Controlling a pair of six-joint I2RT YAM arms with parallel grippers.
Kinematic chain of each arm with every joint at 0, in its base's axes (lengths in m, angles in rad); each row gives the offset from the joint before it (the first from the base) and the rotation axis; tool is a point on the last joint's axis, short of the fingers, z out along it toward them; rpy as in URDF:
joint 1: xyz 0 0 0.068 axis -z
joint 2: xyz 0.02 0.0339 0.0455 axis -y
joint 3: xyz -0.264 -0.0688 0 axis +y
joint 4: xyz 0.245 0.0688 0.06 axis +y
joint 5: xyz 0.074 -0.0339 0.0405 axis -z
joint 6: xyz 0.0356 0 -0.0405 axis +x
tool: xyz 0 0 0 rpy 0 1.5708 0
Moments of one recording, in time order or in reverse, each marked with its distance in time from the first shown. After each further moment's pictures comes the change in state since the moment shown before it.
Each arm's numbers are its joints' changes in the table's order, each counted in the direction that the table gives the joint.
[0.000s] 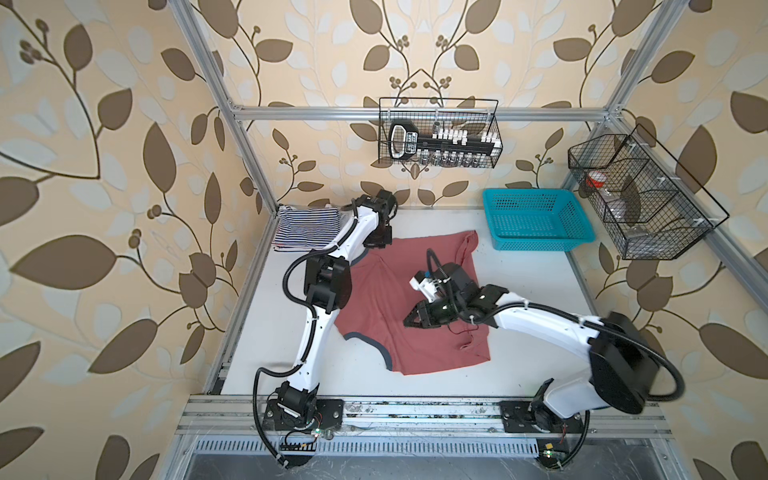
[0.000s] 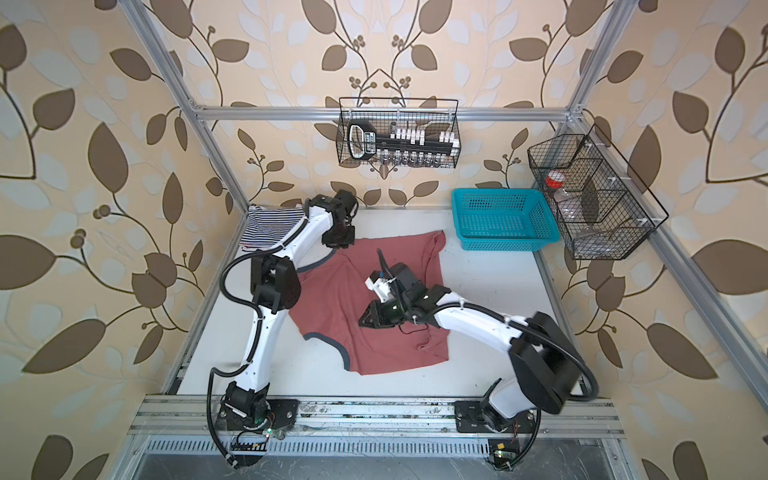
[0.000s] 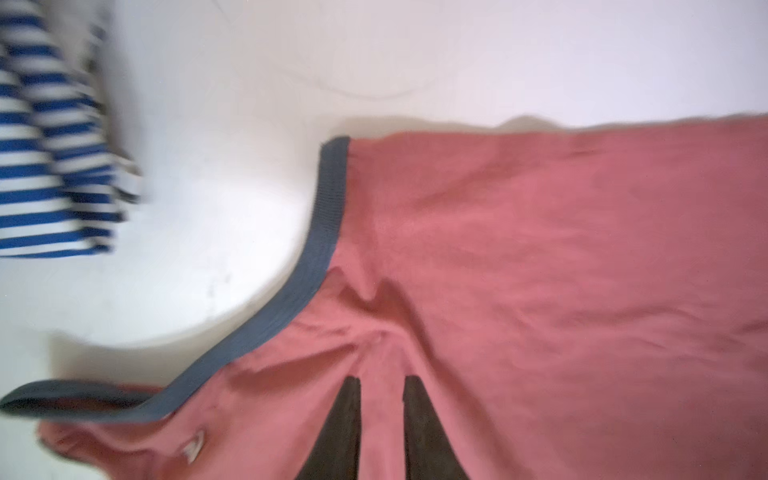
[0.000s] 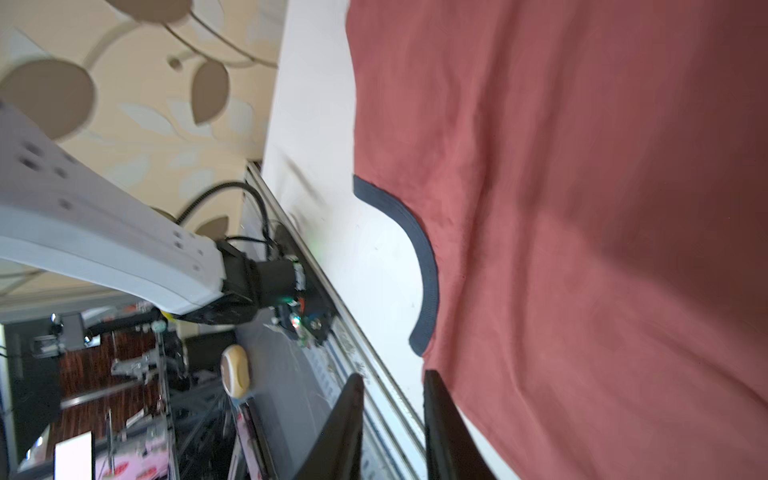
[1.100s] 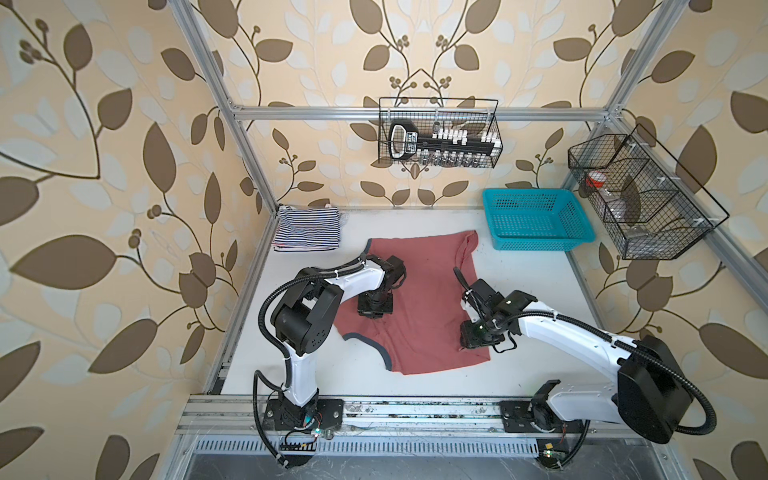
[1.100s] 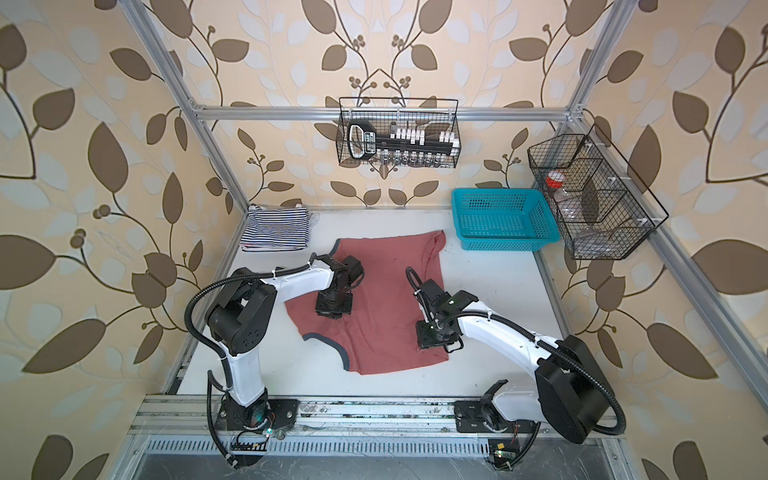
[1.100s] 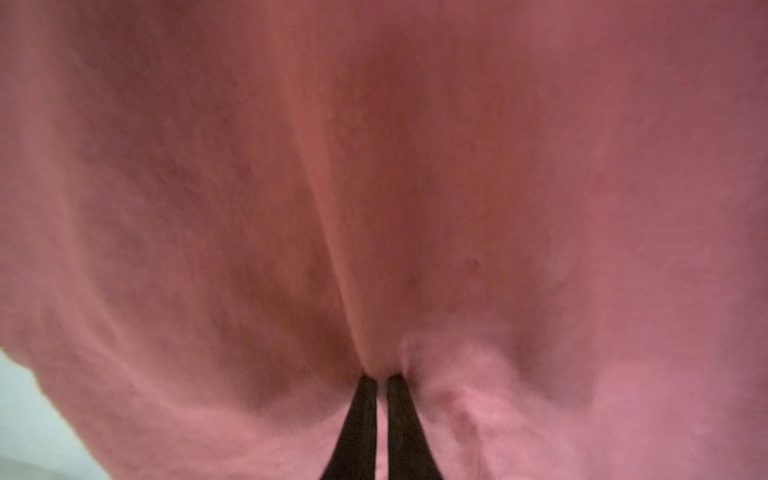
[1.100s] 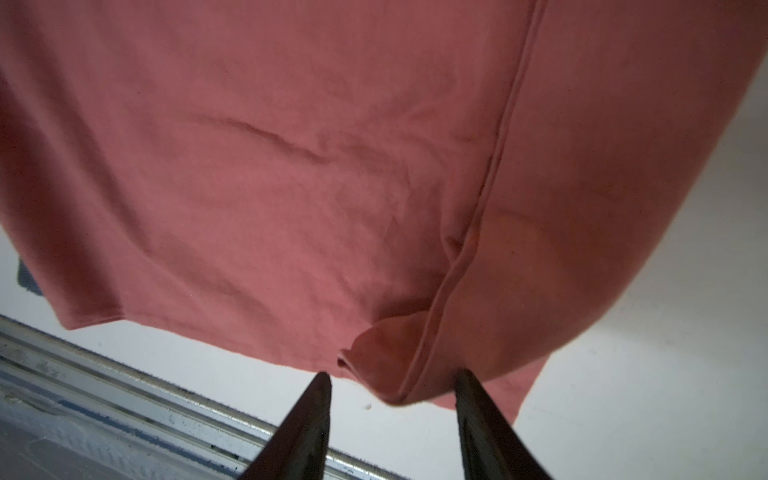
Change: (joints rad) left arm 0.227 0.380 1.040 -0.243 0.034 -0.223; right arm 0.098 0.046 0.181 0.449 0.400 -0.125
